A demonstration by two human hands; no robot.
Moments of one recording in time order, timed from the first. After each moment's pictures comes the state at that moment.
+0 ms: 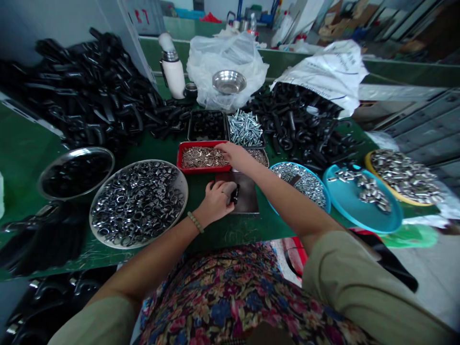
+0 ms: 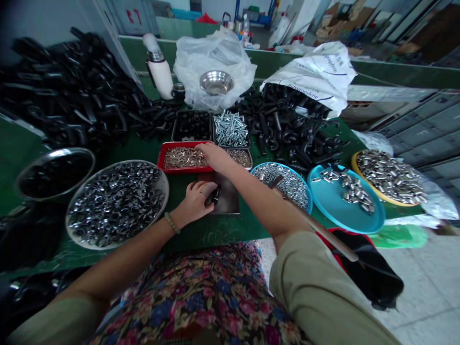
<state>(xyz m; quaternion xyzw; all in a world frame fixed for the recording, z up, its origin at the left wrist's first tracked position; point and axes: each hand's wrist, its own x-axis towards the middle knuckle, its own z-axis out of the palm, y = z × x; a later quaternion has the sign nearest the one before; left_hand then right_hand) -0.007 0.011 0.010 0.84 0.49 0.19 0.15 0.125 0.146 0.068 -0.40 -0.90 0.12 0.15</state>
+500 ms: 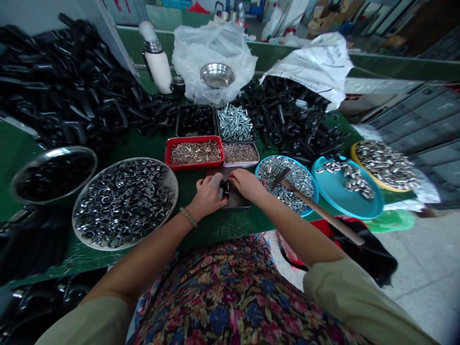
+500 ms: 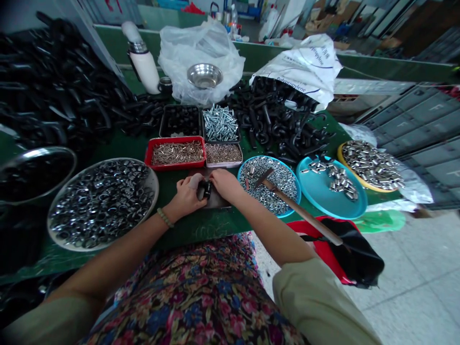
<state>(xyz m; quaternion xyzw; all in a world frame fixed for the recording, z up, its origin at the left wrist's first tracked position) 0.000 0.015 0.006 0.81 0.52 0.20 0.17 0.174 0.055 0.032 -0.51 -0.84 0.13 0.09</state>
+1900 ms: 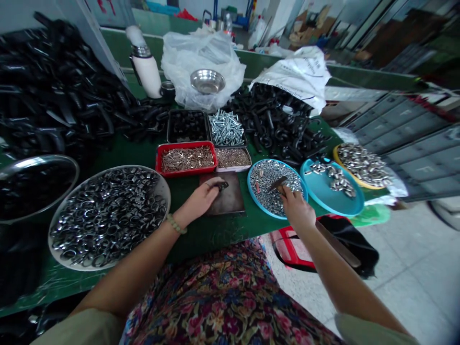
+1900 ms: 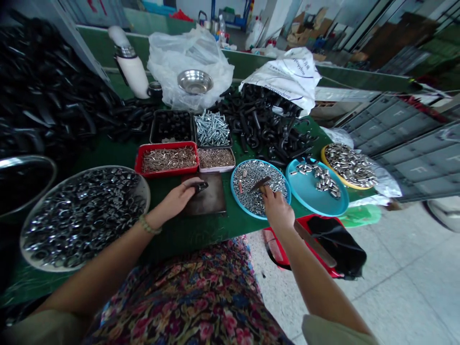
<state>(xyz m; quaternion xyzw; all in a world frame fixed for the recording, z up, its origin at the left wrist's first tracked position) -0.007 0.030 0.030 0.66 0.44 0.34 0.50 0.315 -0.036 0.030 -0.77 -0.63 -0.10 -0.01</state>
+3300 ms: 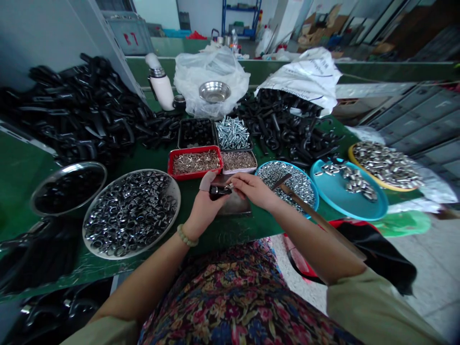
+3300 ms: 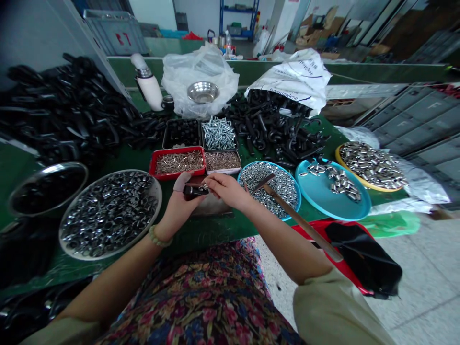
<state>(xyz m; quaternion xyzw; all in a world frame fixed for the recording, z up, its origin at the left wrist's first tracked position) 0.007 -0.001 0.048 0.62 0.49 0.49 0.36 0.181 0.027 0.088 -0.43 -0.67 0.52 0.32</state>
